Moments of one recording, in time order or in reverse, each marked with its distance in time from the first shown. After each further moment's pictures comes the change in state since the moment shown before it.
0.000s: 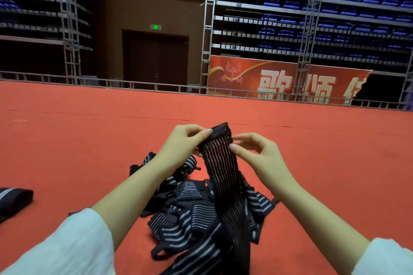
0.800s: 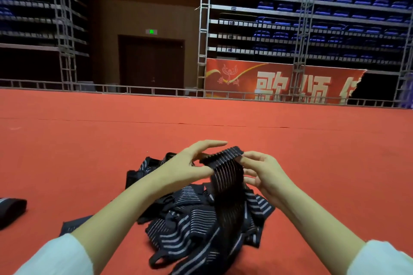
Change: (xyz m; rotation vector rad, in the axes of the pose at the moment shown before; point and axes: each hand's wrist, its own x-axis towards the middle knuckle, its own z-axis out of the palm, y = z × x) left_hand -0.025 -0.004 -0.002 0.176 -0.405 0.078; right_hand 0.001 0.030 -0.003 0.459 -0.083 0.411
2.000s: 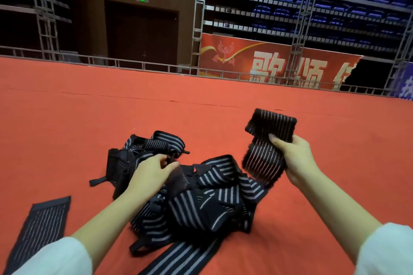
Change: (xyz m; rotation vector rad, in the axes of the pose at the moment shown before) left_hand 0.009 -0.122 0.027 0.332 0.409 -0.545; right_hand 0.044 0.022 -0.072 -0.058 0.433 -0.130
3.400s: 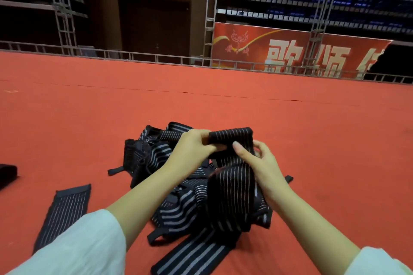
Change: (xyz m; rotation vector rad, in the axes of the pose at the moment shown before) left_hand 0.004 0.047 0.004 -0.326 -0.081 0.293; right_hand -0.052 0.054 0.064 -0.058 -0.295 0.090
